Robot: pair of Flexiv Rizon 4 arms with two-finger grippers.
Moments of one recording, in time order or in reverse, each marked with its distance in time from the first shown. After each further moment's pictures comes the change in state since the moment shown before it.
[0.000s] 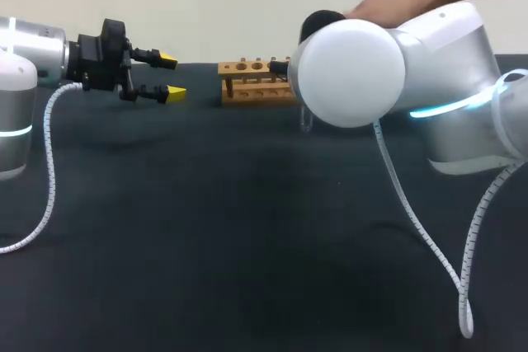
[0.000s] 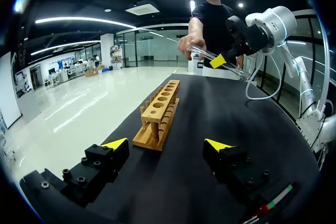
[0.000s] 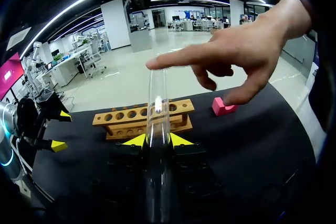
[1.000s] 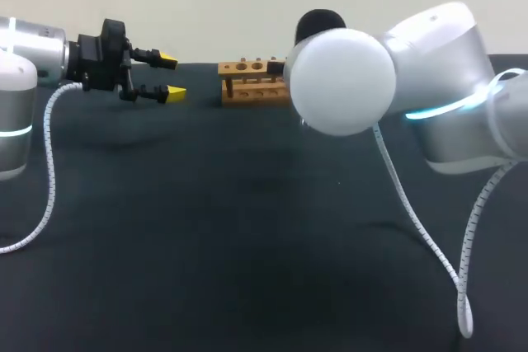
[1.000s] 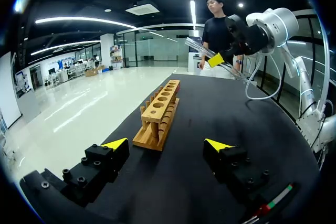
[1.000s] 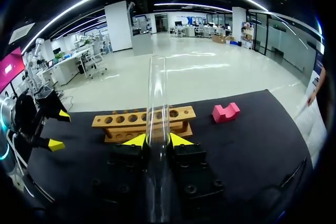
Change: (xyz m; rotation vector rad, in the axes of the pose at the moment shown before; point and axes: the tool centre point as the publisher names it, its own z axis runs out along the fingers) left arm 0.000 0.000 0.000 0.000 0.000 0.000; right arm -0.003 0.004 0.005 0.003 -0.037 -0.067
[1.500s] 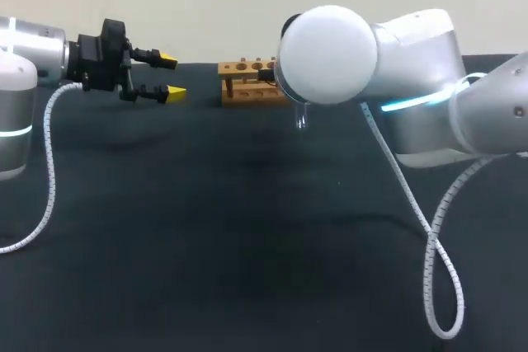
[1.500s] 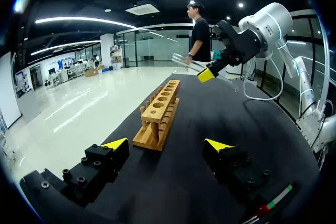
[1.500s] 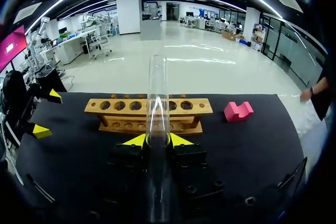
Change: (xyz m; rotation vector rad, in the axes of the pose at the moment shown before) left arm 0.000 0.000 0.000 0.000 0.000 0.000; right arm 0.017 0.011 0.046 -0.008 0.117 -0.103
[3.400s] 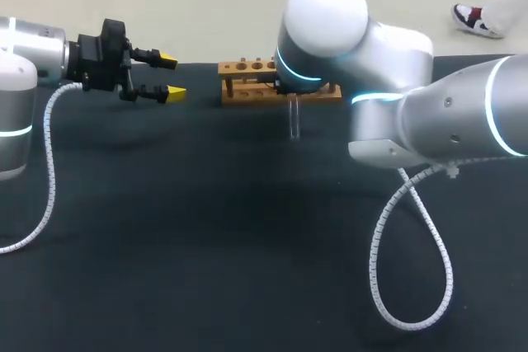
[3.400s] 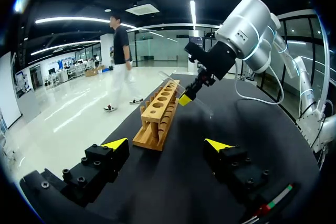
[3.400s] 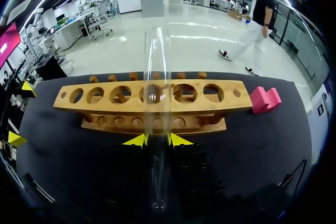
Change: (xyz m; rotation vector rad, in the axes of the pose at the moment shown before) left arm 0.000 0.000 0.000 0.000 0.000 0.000; right arm 0.022 0.004 0.074 -0.044 0.203 0.020
